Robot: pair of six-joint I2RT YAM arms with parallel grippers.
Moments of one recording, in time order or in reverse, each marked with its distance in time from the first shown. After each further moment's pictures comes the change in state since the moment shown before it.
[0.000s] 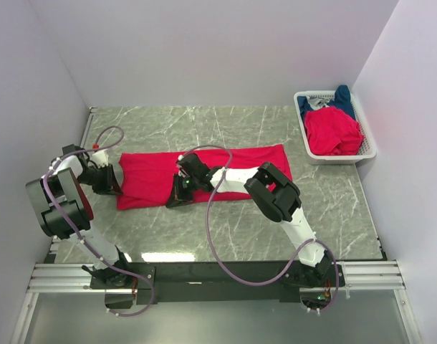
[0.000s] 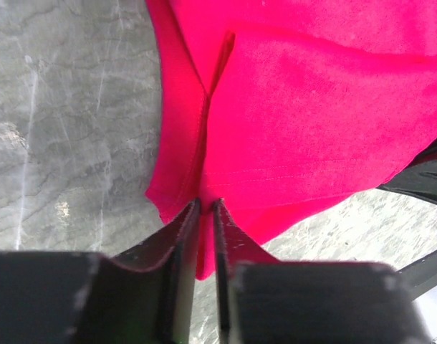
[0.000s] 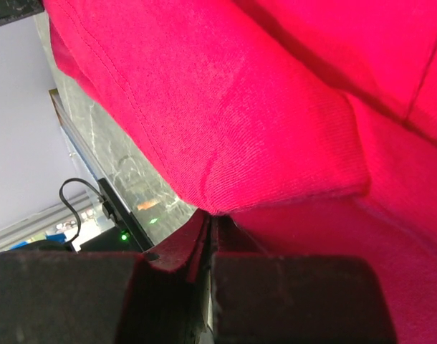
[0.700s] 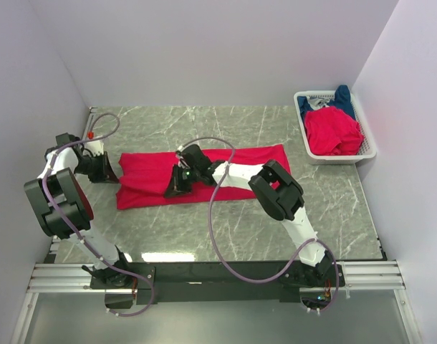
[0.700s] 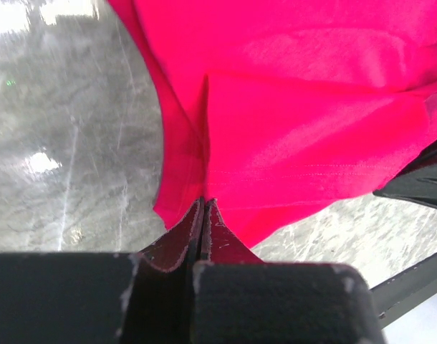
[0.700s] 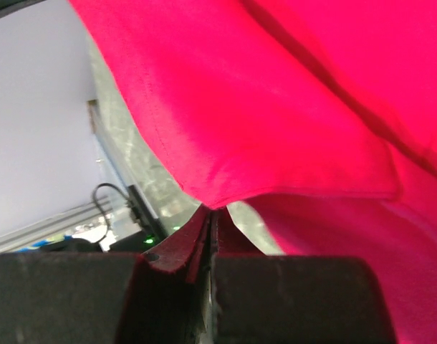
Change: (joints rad) left arm 0.000 0.000 0.130 -0.050 0.039 0.004; right arm -0.030 -0.018 0.040 0.024 -0.022 -0.003
